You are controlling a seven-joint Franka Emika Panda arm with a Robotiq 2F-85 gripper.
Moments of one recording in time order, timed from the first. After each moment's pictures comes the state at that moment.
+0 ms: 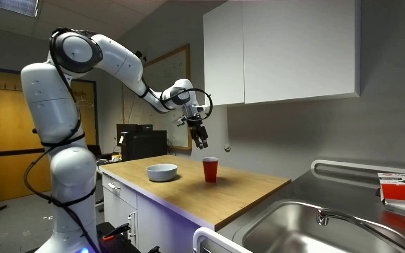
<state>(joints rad) -0.11 -0.23 0.06 -2.24 -0.21 2.23 0.43</state>
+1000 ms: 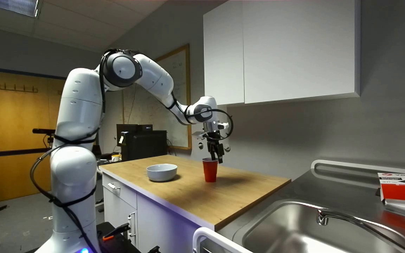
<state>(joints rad) -0.09 0.17 -0.02 -1.96 -0.08 2.27 0.35</state>
